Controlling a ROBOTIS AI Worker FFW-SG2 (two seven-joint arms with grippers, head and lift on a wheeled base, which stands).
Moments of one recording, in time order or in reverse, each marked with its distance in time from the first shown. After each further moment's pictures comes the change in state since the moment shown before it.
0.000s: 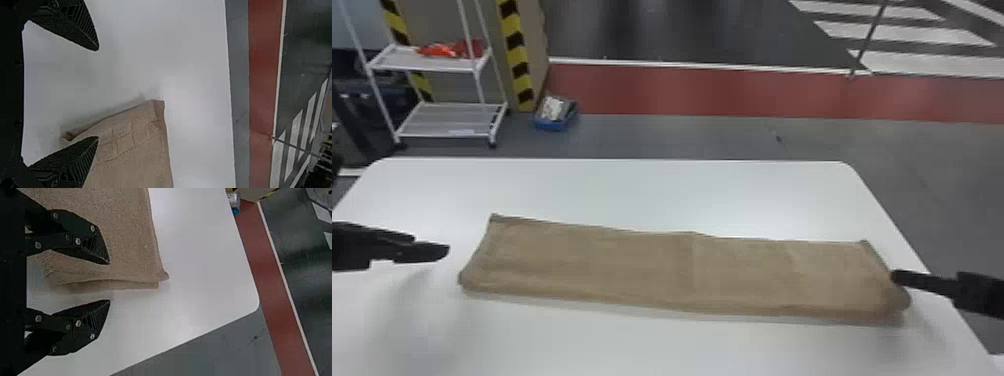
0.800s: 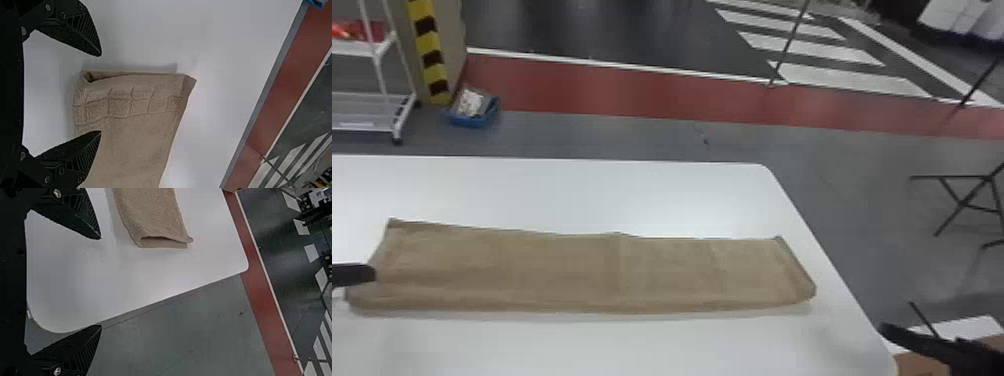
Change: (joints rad) left arm -0.003 -0.164 0.092 -0.106 0.029 0.422 0.085; right arm 0.390 -0.006 -0.307 -0.276 -0.291 -0.036 0.026
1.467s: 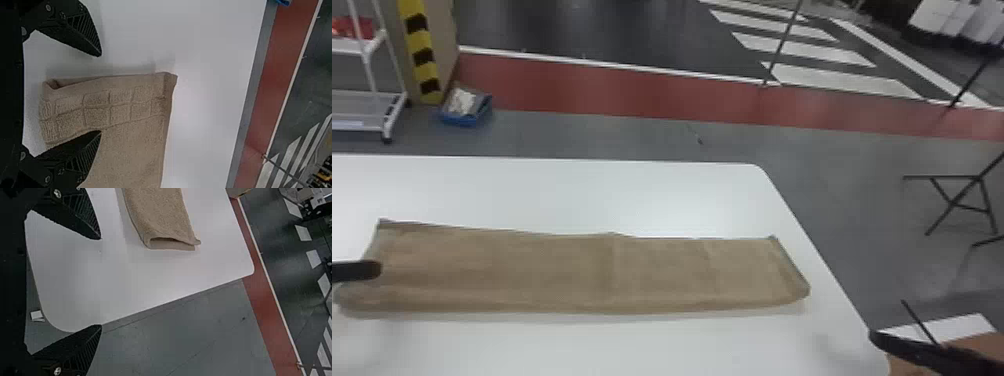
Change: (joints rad) left arm 0.003 -0.025 -0.058 0.035 -0.037 -0.185 0.070; right arm 0.032 0.002 -0.010 0.035 -0.031 -0.057 0.014
